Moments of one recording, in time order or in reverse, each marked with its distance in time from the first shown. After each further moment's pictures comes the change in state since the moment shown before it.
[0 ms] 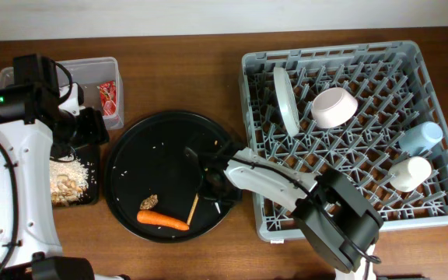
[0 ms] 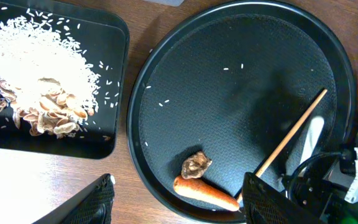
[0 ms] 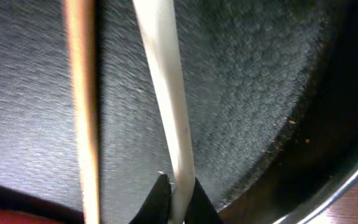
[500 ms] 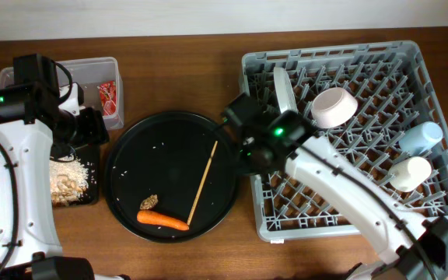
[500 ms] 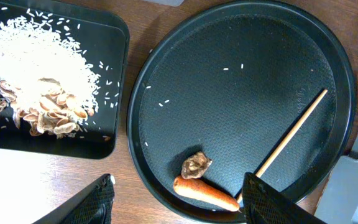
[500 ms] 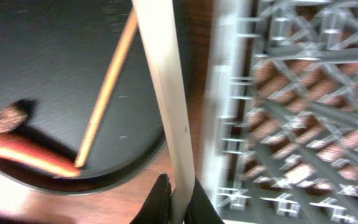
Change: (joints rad) left arm 0.000 0.000 0.000 0.000 0.000 0.000; right arm -0.161 -0.353 0.161 -0.370 0.205 -0.375
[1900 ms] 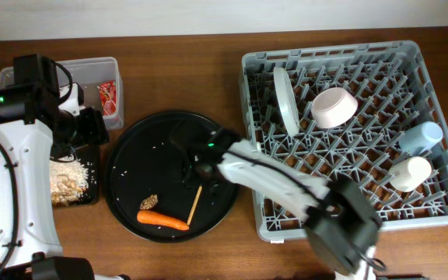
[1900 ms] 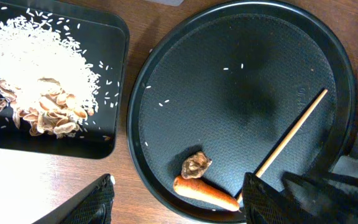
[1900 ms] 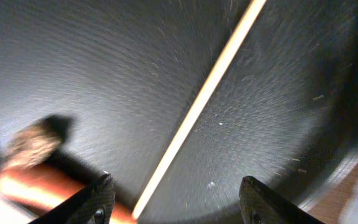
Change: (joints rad) left arm 0.000 0.000 -0.001 0.000 0.000 0.000; right arm 0.193 0.360 0.025 0.301 -0.107 0.192
